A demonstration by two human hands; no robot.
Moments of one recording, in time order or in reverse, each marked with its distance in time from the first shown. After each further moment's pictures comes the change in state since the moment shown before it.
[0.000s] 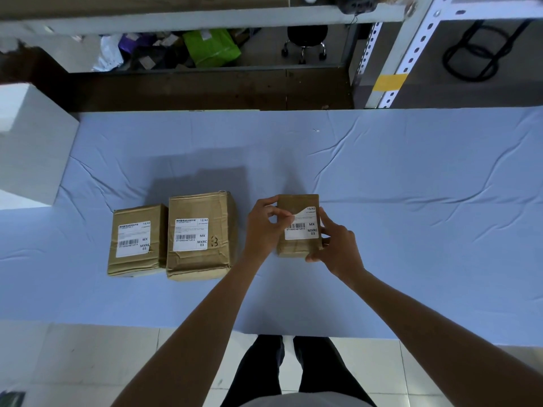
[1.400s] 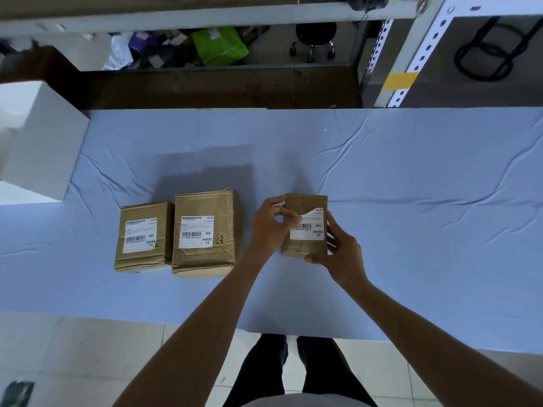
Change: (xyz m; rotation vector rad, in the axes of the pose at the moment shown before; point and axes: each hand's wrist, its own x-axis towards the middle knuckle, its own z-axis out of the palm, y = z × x) left_hand 0.001 0.000 0.000 -0.031 -0.070 -0.032; right_hand -0.006 0.022 0.017 0.282 0.054 -0.051
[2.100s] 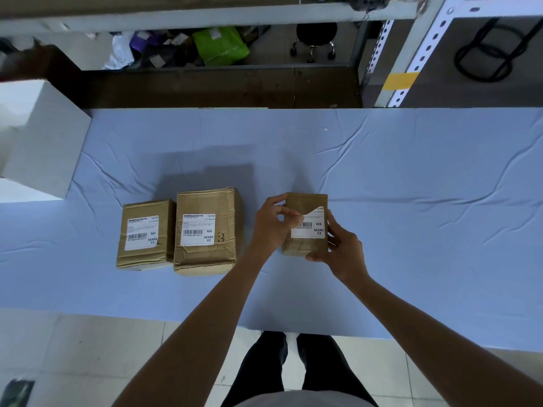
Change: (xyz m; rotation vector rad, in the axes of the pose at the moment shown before) left_hand -0.002 0.003 -0.001 -0.006 -0.017 -0.035; right_hand 0.001 -0.003 -0.003 -0.056 -0.009 0.007
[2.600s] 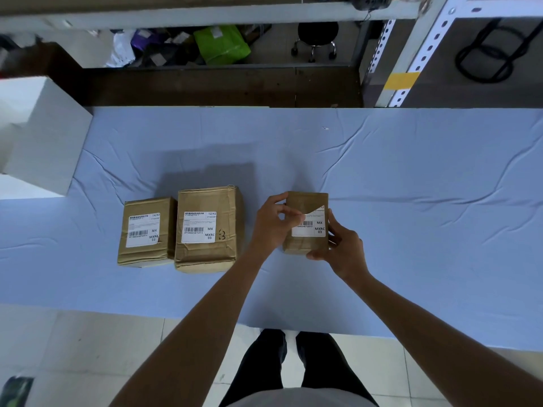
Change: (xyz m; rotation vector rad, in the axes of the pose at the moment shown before) left_hand -0.001 -0.001 -0.001 -0.046 -0.027 -0.031; right_hand 0.000 -0.002 0.000 -0.035 0.001 0.011
